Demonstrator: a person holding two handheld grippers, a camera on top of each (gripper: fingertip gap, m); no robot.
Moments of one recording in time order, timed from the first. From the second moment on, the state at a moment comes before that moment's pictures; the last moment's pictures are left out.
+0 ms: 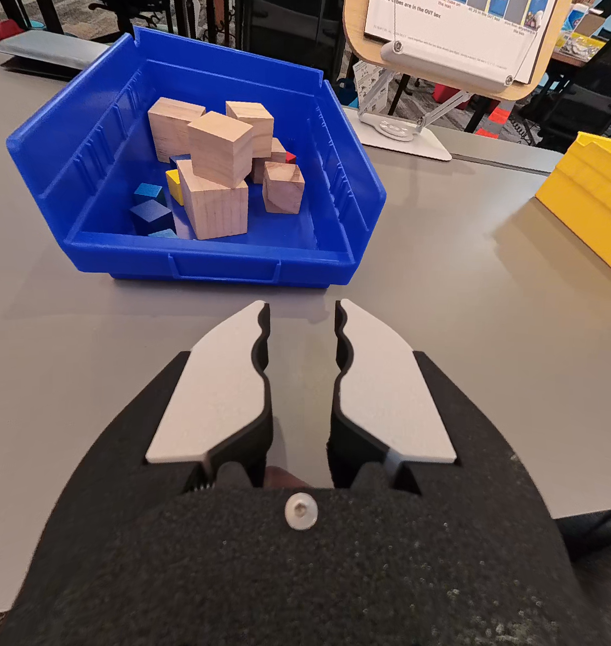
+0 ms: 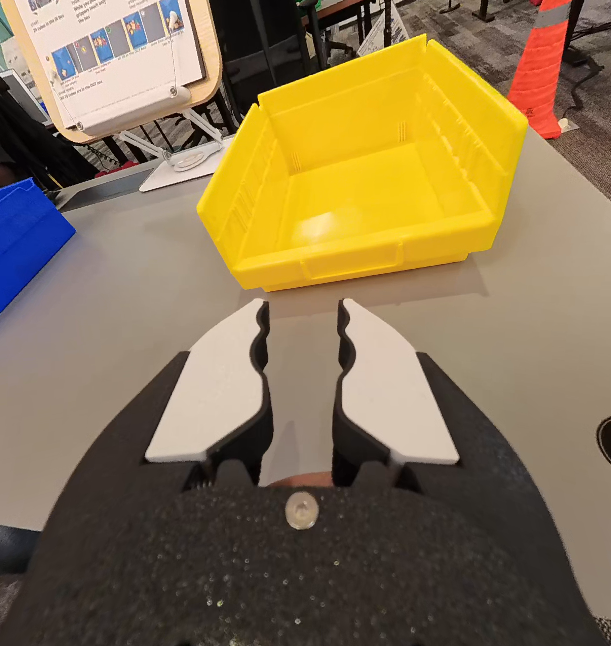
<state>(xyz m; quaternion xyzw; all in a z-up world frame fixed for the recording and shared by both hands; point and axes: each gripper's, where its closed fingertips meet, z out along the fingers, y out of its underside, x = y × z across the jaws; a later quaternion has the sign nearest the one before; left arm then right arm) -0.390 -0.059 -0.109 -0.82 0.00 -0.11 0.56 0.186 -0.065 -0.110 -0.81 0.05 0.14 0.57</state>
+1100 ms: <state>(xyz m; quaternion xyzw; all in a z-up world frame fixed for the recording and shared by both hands) -0.474 -0.043 -0.089 -0.84 -0.01 -0.04 0.55 0.174 -0.069 -0.110 -0.81 0.05 0.15 0.56</state>
